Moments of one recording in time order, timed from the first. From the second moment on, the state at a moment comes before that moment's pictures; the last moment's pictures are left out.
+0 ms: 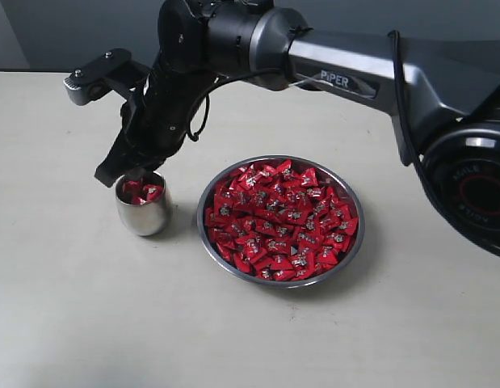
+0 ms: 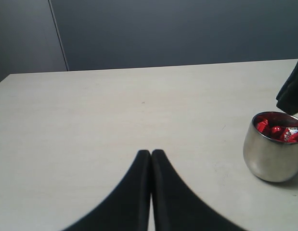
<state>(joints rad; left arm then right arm) 0.12 0.00 0.00 0.05 0.29 -0.02 0.93 2.26 -1.97 0.32 0.92 -0.46</state>
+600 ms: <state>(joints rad) 0.12 0.00 0.00 0.05 0.29 -0.02 0.79 2.17 -1.92 0.29 0.83 -0.26</state>
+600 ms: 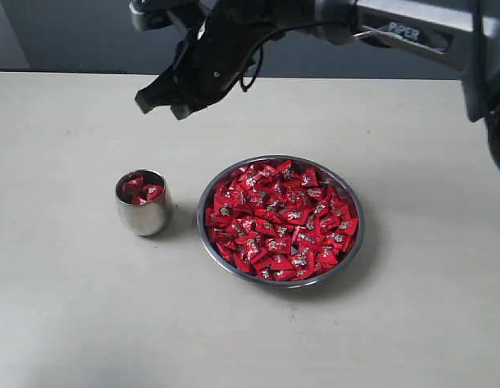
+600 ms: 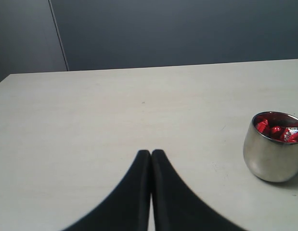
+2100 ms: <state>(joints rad) 0.12 0.00 0.00 0.05 0.29 -0.02 0.60 1.69 -0.99 0.38 0.49 -0.34</state>
